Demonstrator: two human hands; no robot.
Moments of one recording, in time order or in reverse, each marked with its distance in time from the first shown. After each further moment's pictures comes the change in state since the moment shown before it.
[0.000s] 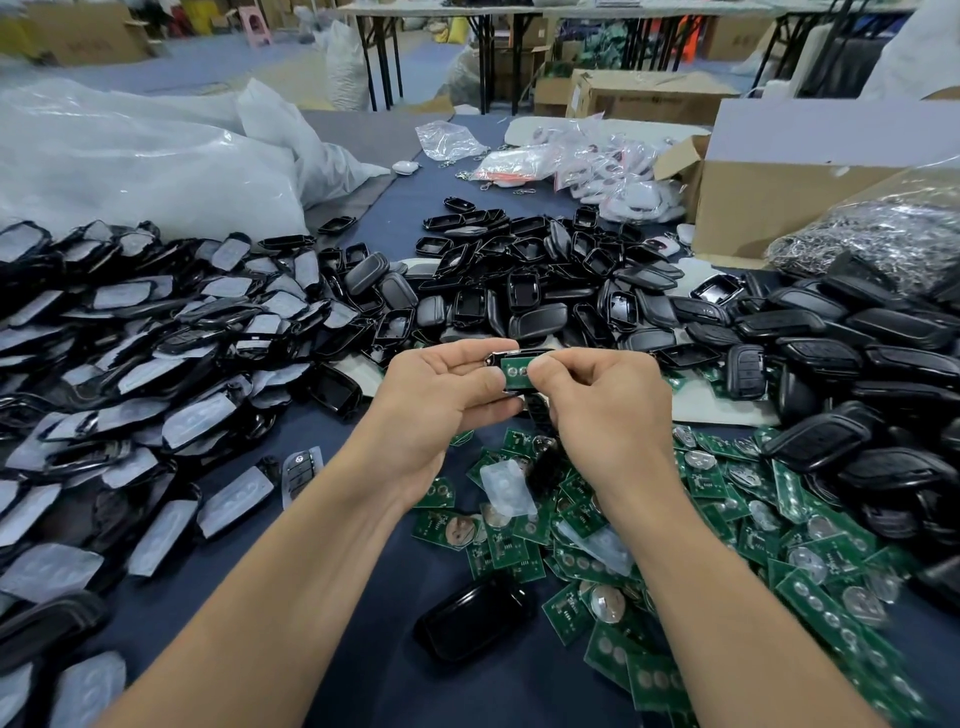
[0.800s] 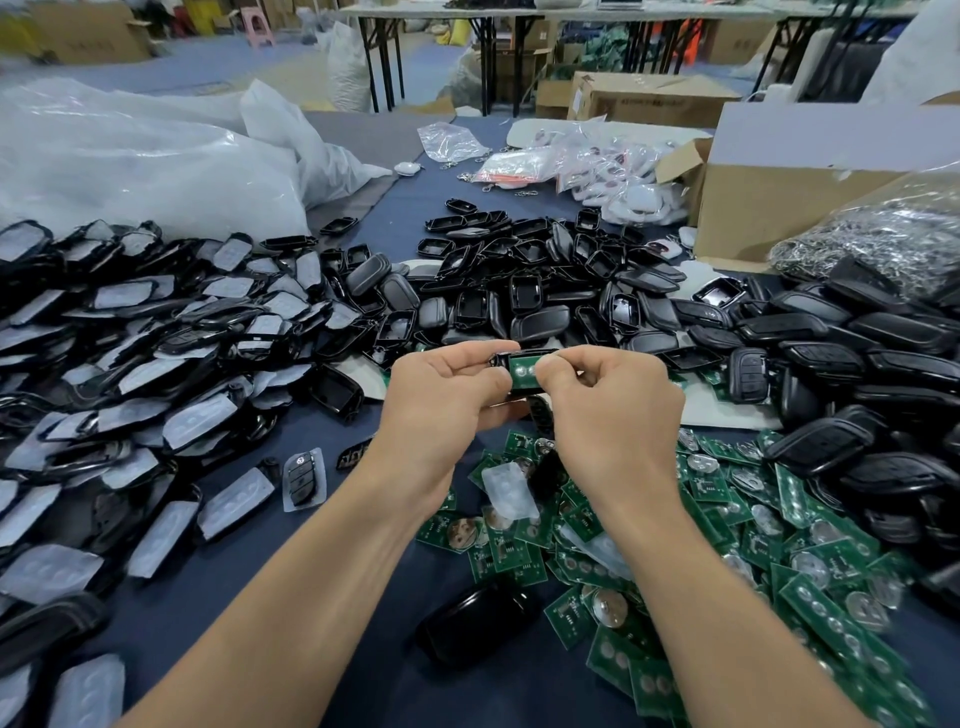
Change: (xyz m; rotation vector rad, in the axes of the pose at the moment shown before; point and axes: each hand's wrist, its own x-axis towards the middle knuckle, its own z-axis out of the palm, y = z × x) left_hand -0.002 -0.004 0.013 0.033 0.147 0.072; right_hand -0.004 -0.008 0.002 -0.132 0.112 -0.009
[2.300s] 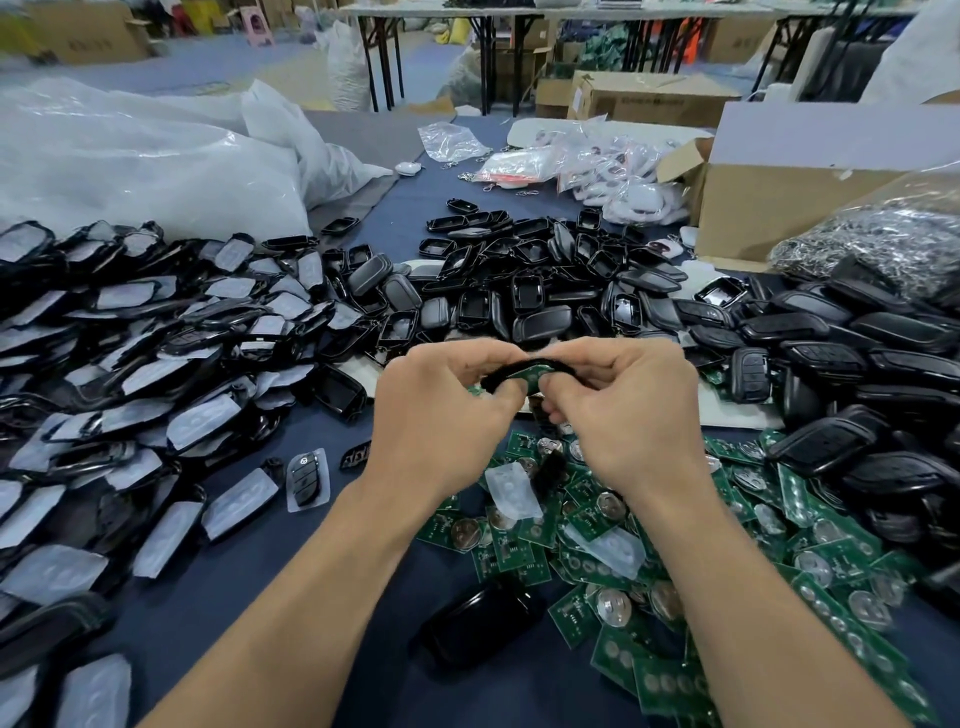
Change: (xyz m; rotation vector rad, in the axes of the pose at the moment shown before) left_hand -0.008 0.006 -0.004 0.657 0.071 0.403; right_hand 0.007 0.001 -0.015 0.184 -0.146 -0.127
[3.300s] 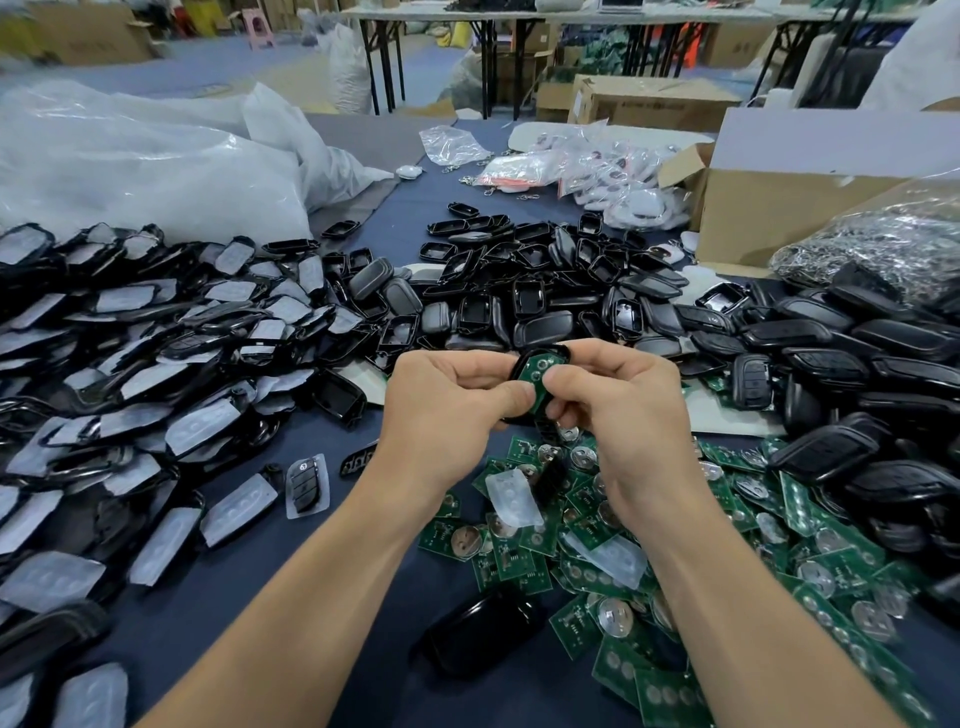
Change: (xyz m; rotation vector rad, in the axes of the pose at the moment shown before) left_hand 0.003 0.004 0.001 -0.364 -0.098 -0.267; right_hand 0.003 -0.001 0.006 0.442 -0.021 0.253
